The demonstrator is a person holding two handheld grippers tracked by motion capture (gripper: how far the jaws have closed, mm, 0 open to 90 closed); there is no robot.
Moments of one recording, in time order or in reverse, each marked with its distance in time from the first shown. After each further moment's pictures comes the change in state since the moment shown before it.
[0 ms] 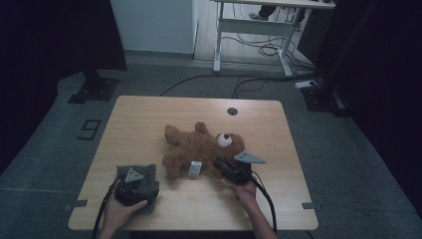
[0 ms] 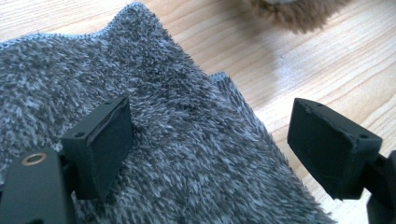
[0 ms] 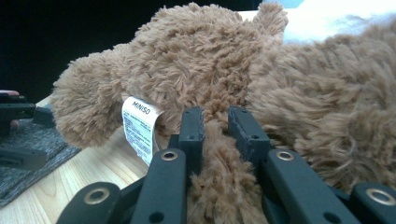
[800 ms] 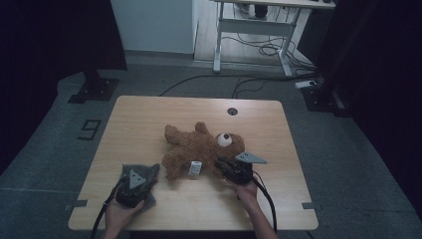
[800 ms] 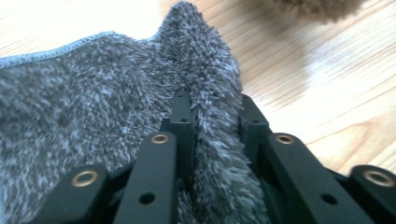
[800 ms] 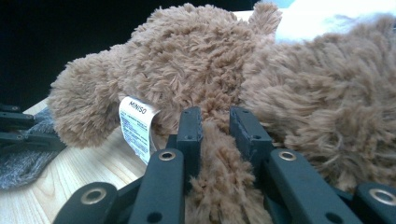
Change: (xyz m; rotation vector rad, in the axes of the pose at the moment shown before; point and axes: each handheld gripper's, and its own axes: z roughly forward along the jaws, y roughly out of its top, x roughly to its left) left arm -0.006 -0.004 0.002 -0.039 0.136 0.089; right arm -0.003 0.000 -0.002 -0.001 -0.005 0.007
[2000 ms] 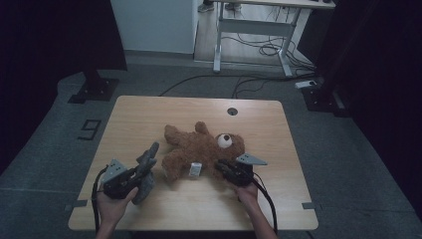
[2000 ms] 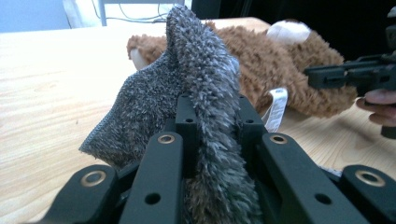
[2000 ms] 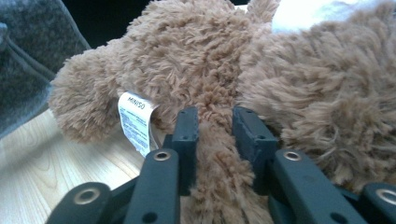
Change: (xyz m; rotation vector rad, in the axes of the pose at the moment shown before) left arm 0.012 0.039 -0.064 -0.390 -0.158 -0.144; right arm 0.000 -0.006 -0.002 0.013 0.006 0.004
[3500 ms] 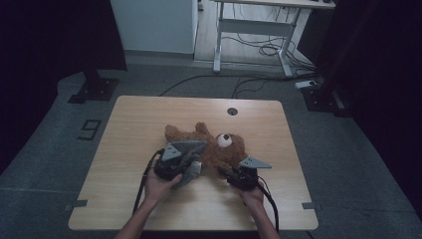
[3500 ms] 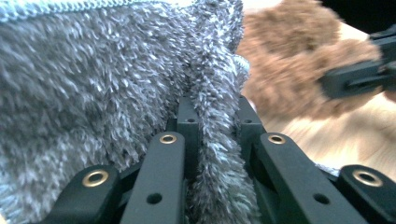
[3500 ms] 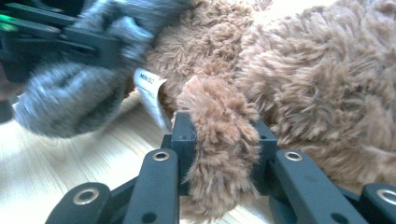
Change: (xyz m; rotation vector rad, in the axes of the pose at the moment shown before) left arm -0.042 0.024 0.110 0.194 -0.088 0.103; right arm 0.000 -0.004 -0.019 0.036 0.005 -0.039
